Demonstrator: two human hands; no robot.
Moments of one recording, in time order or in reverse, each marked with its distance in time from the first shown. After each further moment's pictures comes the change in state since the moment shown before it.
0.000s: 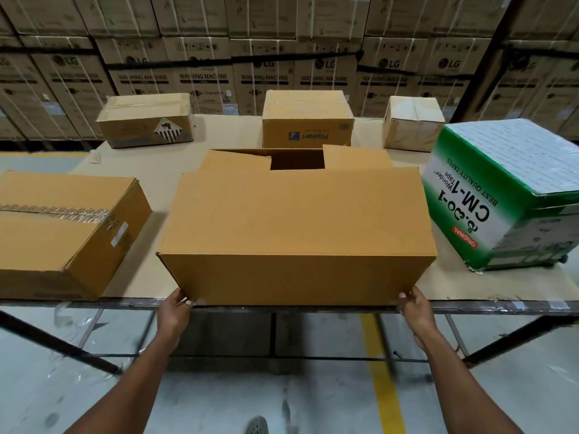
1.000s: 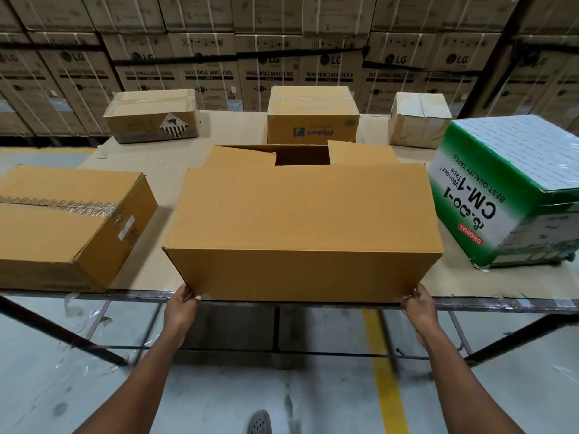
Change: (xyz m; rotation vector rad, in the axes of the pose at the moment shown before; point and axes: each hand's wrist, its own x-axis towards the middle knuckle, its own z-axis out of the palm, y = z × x) left_hand -0.010 -0.005 -0.004 -0.057 -0.078 0.003; right_hand -0.005 -0.004 0.004 -0.008 0.054 0.070
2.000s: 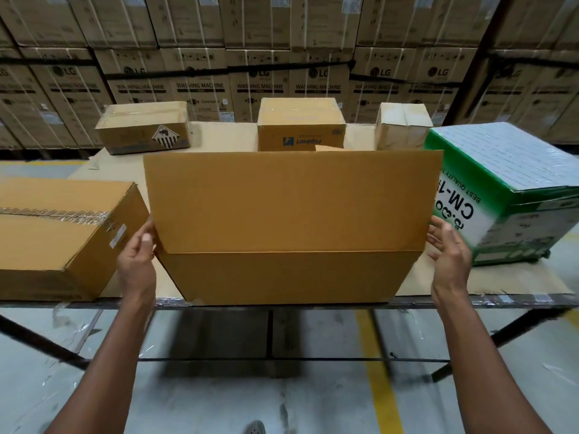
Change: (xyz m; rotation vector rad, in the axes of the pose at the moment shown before) left_hand -0.033 0.124 -0.054 -0.459 0.215 0.445; right_hand -0.083 -0.139 -0.063 0.488 0.214 -0.487
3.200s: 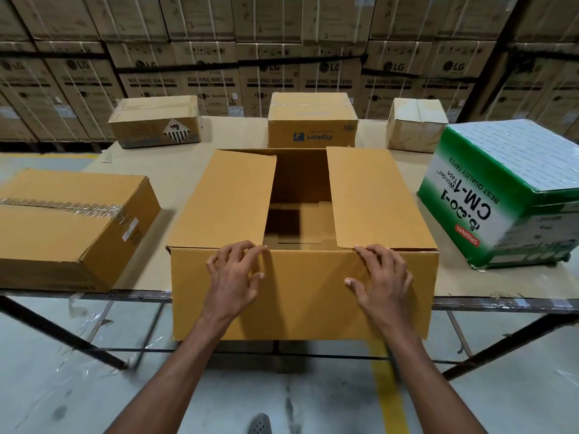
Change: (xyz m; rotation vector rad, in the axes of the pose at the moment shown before) left_hand -0.086 -0.010 0.072 0.982 -0.472 0.636; right_hand -0.082 0.063 0.056 -0.989 -0.329 -0.563
